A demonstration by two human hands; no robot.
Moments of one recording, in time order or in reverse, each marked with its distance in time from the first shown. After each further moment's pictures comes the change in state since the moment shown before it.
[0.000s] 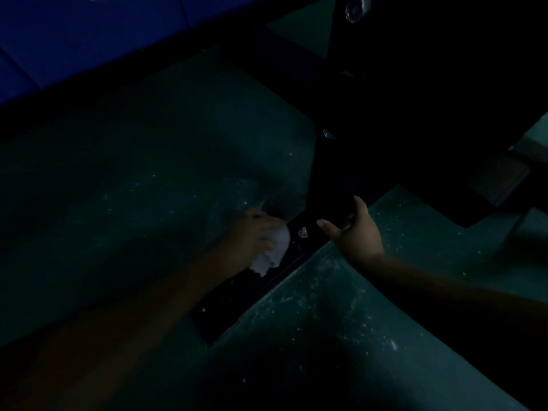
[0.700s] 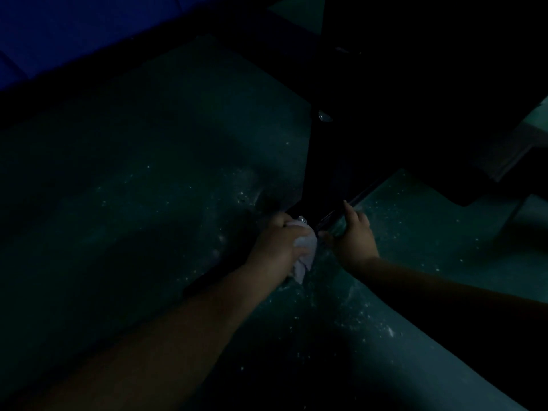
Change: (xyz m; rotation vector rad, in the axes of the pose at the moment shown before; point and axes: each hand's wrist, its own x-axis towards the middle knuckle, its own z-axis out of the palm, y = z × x) left_hand -0.006 0.017 0.065 -0.419 0.087 -0.187; right_hand -0.006 0.035 0.012 -0.284 -0.068 0.054
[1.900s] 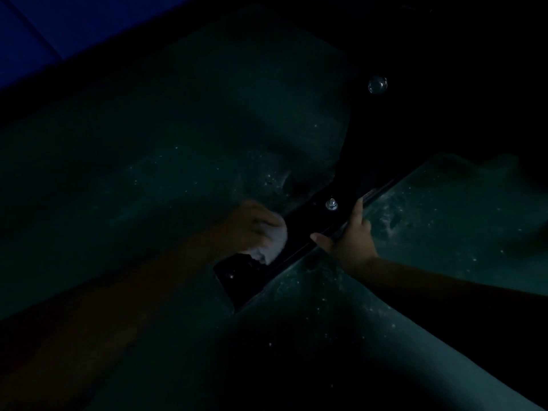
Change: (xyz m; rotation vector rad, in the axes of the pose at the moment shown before) left_hand -0.020 -0.023 -0.123 0.328 -0.281 0.056; right_hand -0.037 -0.031 0.041 0.092 -0.153 0.074
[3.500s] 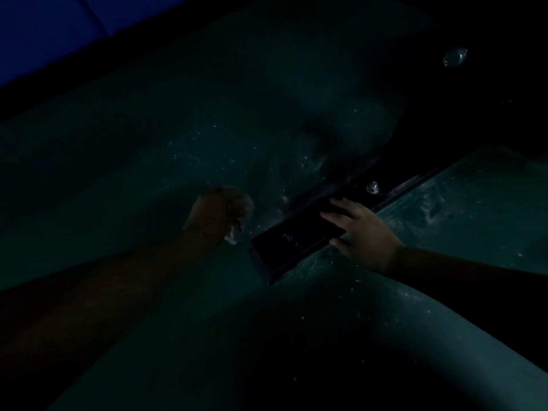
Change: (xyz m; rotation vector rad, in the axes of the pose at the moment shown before) left_hand -0.067 -0.080 -0.039 0.149 0.464 -0.078; right_hand -0.009 -0.006 0.021 -0.624 -0.253 -0.695
